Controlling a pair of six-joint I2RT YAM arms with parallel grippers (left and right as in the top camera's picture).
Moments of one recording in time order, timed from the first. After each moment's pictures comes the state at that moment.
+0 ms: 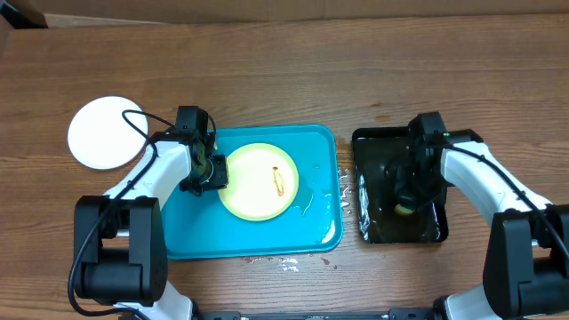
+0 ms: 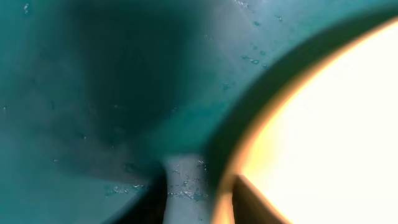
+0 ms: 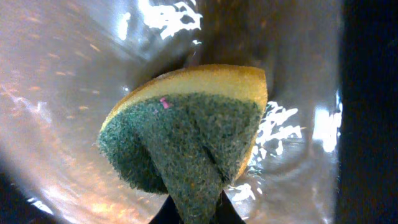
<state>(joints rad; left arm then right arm) -0.07 1.78 1.02 -0.72 0.07 -0.21 0.12 1.69 1.00 -0.94 -0.07 0.36</state>
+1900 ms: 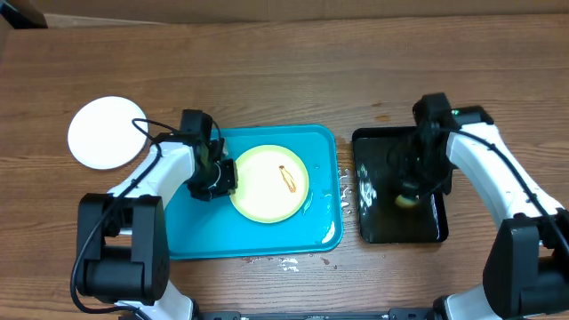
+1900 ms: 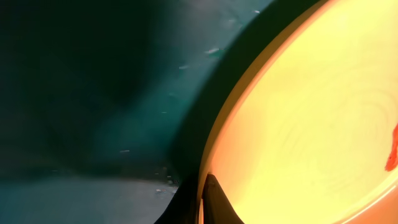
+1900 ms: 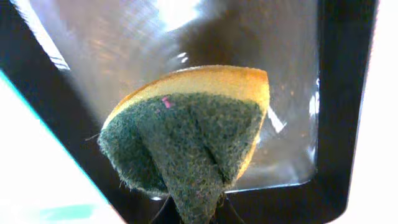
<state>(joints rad) -0.09 1.79 1.02 -0.76 0.27 -0.23 0.12 1.69 1.22 -1.20 -0.12 0.36</state>
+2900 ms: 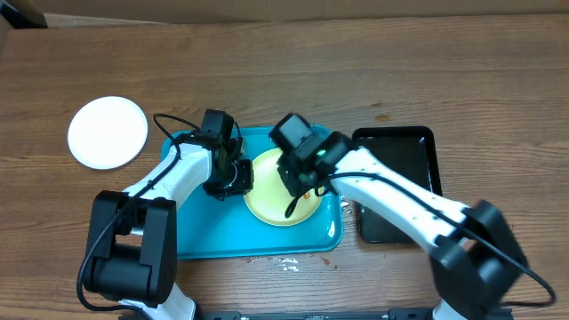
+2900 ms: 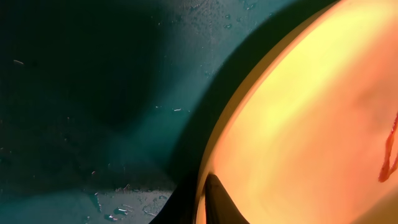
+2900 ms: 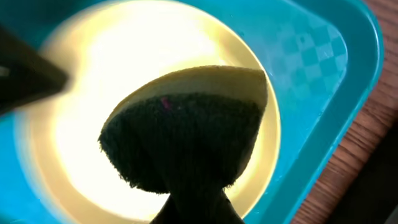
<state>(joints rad) -0.19 1.79 1.01 -0.70 0.27 -0.26 0.78 1.84 1.36 -0.80 0.09 0.25</state>
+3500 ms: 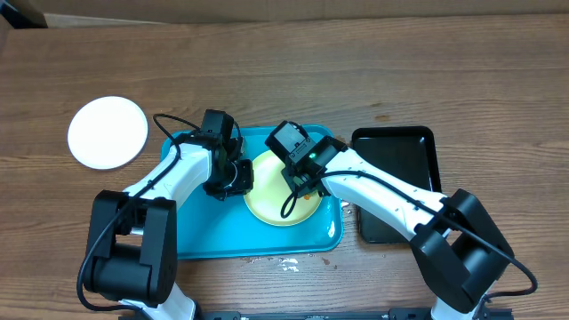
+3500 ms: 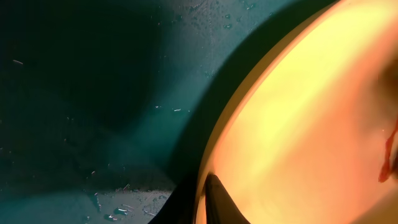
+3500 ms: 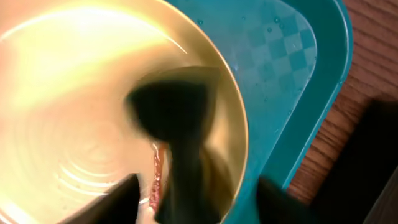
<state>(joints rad) -0.19 1.79 1.01 -0.70 0.27 -0.26 0.78 1.90 1.35 -0.78 0.20 0.25</state>
